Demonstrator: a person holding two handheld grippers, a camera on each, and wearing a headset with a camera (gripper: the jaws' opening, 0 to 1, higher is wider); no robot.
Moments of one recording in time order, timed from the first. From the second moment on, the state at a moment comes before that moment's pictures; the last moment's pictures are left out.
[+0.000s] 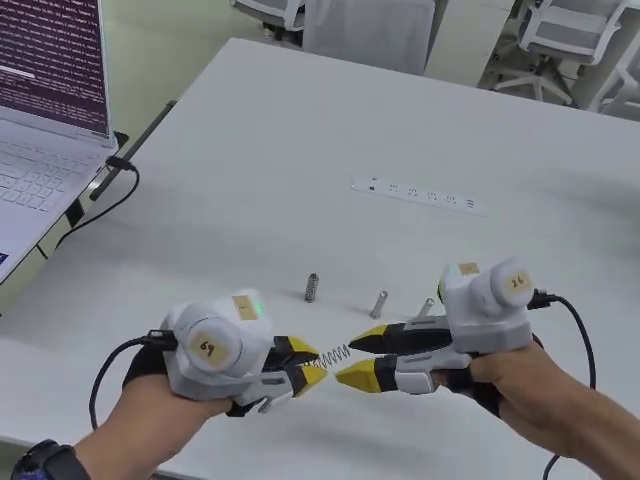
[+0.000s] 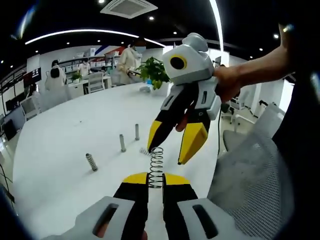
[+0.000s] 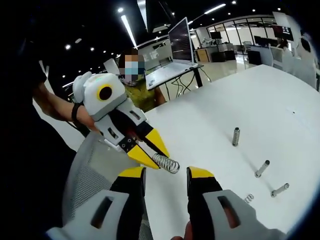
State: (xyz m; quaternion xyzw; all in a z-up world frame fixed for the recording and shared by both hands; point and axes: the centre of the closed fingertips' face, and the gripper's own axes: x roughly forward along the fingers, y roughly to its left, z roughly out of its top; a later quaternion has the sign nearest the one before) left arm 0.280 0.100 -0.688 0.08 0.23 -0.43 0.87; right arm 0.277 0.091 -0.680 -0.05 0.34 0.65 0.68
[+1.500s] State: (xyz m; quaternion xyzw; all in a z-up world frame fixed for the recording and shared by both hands) left arm 0.270 0.087 -0.688 0.12 0.22 -0.47 0.84; right arm 0.264 0.093 -0.679 -0.09 0.34 0.69 0.64
